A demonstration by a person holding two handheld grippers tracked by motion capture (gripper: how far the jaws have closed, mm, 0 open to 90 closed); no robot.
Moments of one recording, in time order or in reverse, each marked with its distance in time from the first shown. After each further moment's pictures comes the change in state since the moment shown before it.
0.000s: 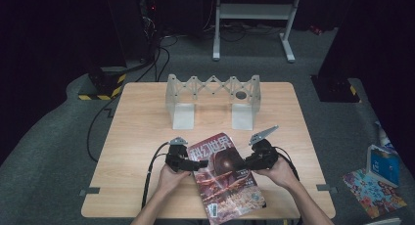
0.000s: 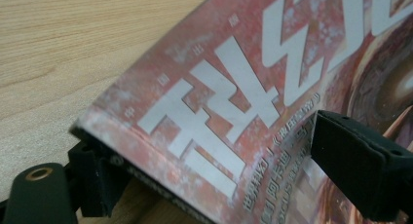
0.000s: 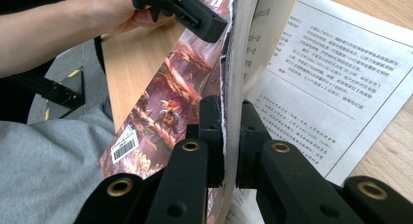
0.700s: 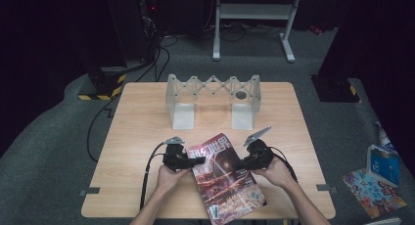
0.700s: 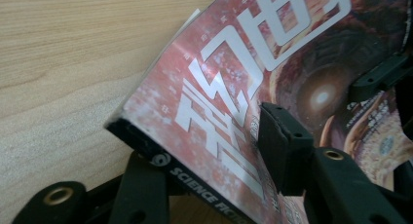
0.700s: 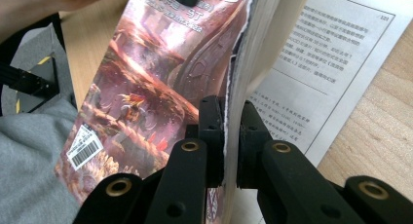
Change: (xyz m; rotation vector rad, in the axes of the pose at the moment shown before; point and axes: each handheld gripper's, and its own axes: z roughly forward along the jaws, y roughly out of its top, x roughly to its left) left arm 0.000 0.001 -0.012 -0.013 -0.051 -0.018; right arm -0.007 0.002 0.016 0.082 -0.086 0.019
